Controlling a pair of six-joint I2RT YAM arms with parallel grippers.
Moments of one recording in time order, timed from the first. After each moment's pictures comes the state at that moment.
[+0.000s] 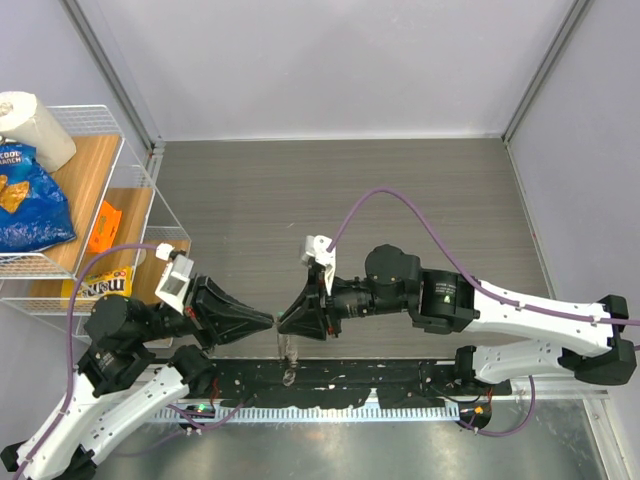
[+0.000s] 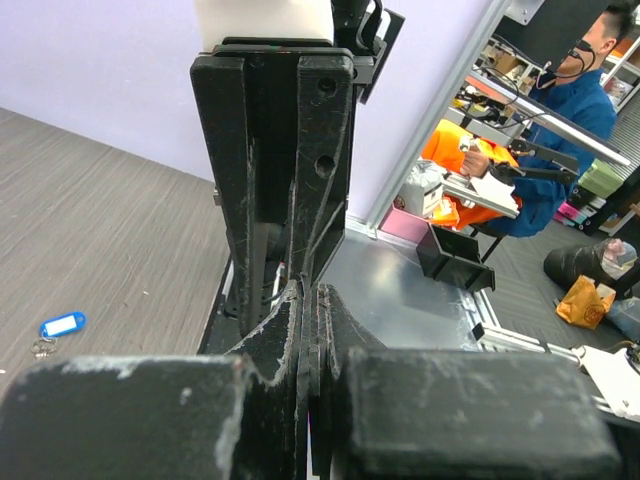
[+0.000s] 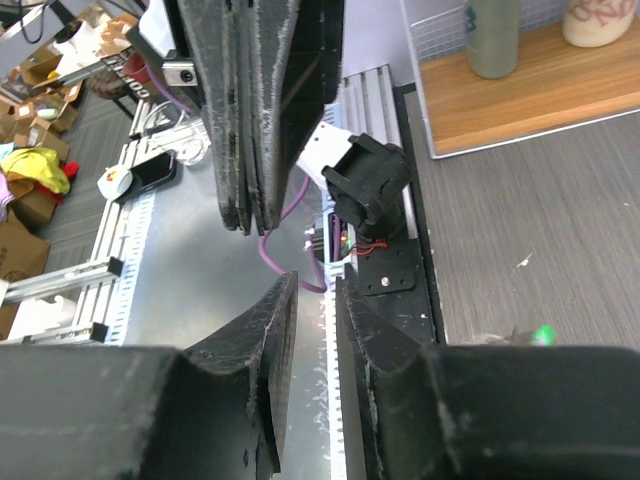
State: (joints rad) left arm -0.77 0.32 0.77 -0.17 0.68 -0.57; right arm 1.33 1.14 1.18 -0.20 -0.28 0.32
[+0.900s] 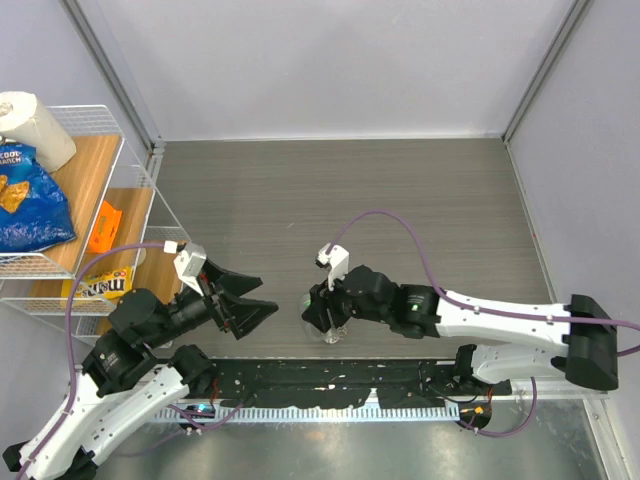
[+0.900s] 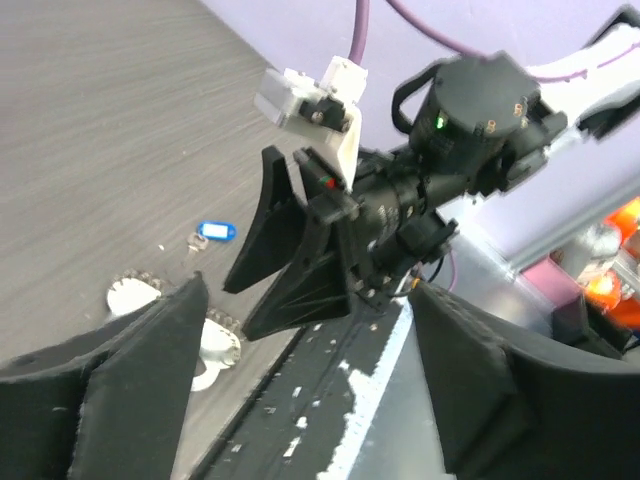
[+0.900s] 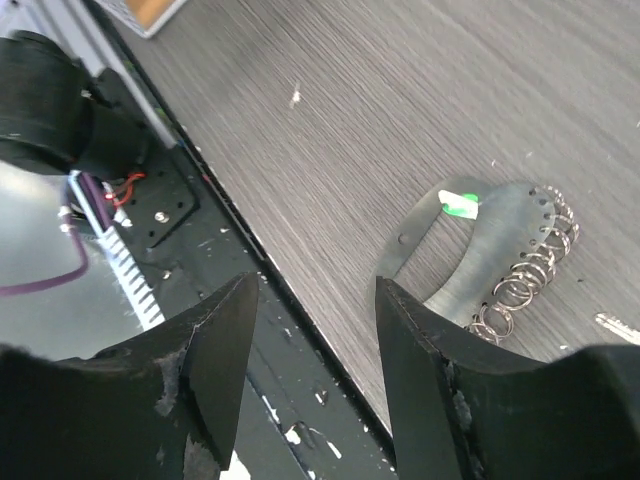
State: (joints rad) left arm -0.77 0.30 0.74 -0.42 0.29 -0.51; right arm 1.23 1.15 0.79 -0.12 0.07 0.45
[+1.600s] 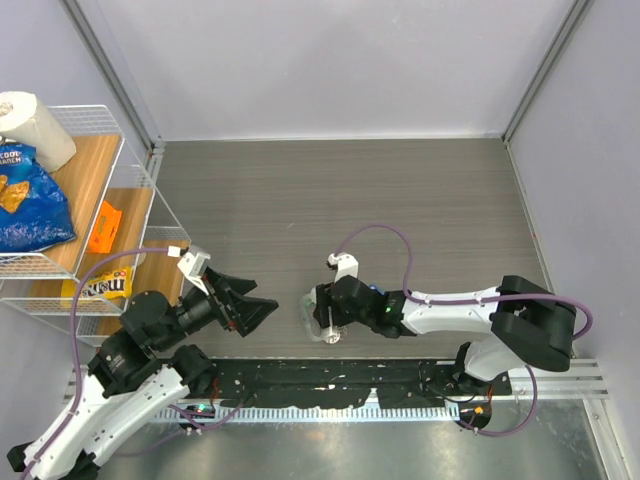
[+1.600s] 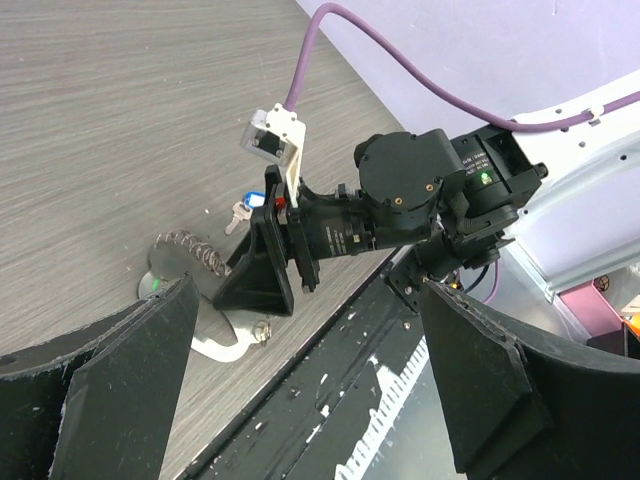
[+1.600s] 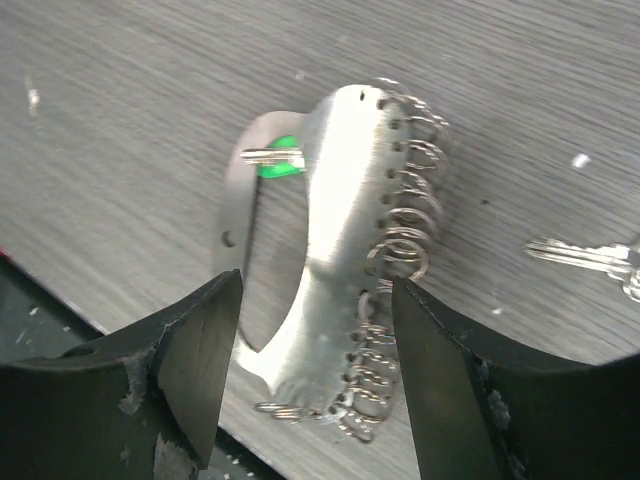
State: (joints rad) left arm -0.77 0.25 0.66 -0.50 0.15 -0.55; right arm 1.15 1.45 0.64 0.07 0.23 0.69
